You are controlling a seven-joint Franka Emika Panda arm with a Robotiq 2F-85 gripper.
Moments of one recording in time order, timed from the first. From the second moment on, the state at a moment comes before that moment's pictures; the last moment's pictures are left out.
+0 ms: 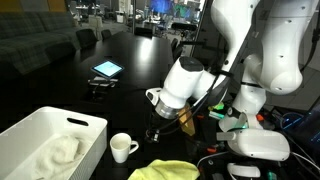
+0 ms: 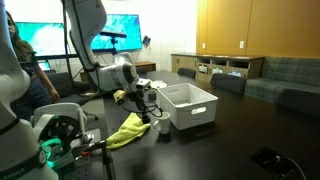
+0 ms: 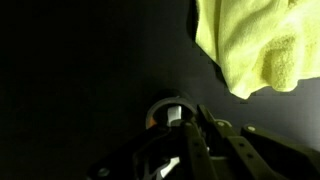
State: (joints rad) arm -0.02 0.18 0.35 -2.60 -0.86 2.92 1.12
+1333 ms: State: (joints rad) arm 0.03 0.24 0.35 -2.37 -0.86 2.97 1.24
